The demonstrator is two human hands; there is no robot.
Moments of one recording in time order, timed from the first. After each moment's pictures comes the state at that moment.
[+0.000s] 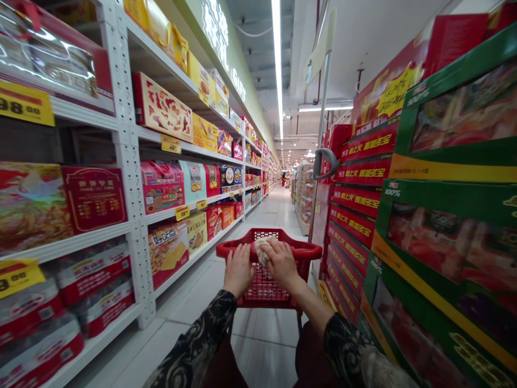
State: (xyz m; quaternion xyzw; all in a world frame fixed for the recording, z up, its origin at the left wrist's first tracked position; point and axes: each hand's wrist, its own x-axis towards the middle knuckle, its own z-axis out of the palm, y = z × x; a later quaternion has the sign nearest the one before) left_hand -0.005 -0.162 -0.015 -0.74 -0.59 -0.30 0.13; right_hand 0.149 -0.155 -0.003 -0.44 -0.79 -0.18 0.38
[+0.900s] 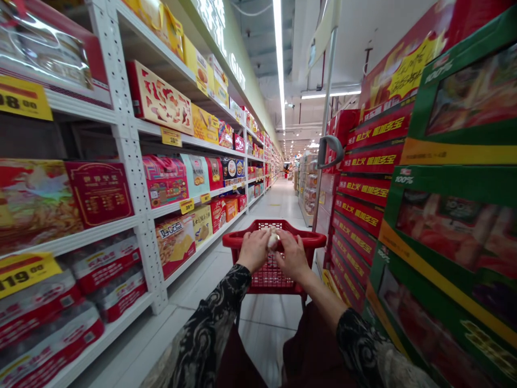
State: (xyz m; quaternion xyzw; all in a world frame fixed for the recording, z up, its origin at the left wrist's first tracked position) left_hand 0.010 -0.153 0.024 -0.82 -0.50 -0.27 0.12; right_hand 0.161 -0.156 -0.010 -0.46 -0.77 -0.12 0.43
